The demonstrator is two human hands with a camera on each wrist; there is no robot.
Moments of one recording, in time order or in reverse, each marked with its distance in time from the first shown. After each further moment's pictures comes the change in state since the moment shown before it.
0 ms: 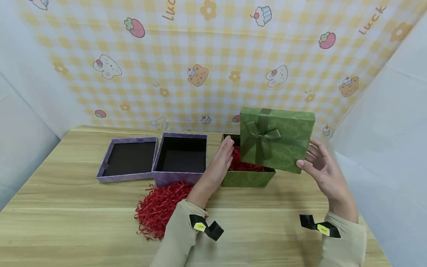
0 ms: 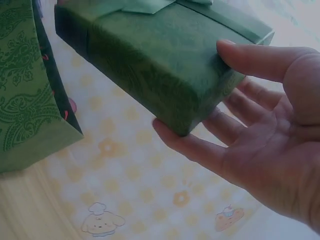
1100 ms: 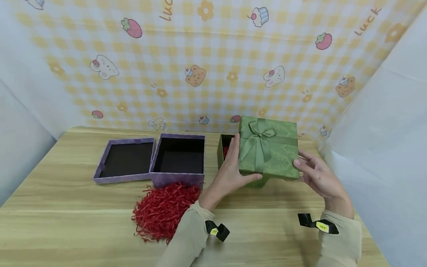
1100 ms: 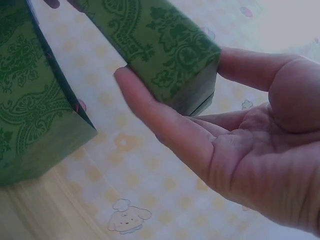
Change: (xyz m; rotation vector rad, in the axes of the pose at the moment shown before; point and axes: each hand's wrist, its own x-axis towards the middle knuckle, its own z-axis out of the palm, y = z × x) left_hand 0.013 -0.032 0.021 0.757 0.054 0.300; right_hand 0.000 0.018 -0.012 0.239 -0.181 0.257
